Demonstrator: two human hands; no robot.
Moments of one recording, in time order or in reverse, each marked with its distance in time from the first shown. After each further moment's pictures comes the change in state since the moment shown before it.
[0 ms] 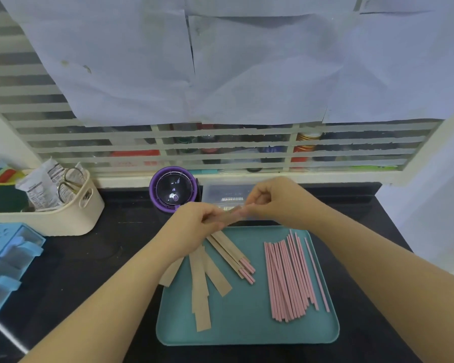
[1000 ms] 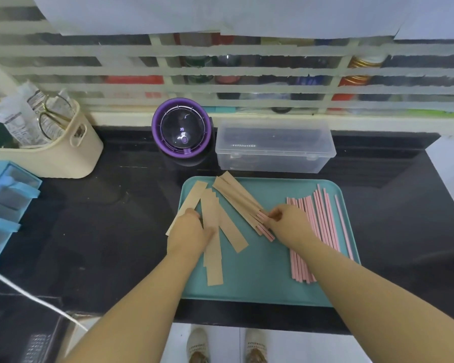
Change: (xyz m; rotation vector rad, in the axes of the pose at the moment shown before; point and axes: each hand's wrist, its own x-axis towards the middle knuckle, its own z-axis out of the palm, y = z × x) left_hand 0.001 -0.133 0.102 0.149 0.127 -0.622; right_hand 0.020 0.124 0.153 0.020 0.030 0.558
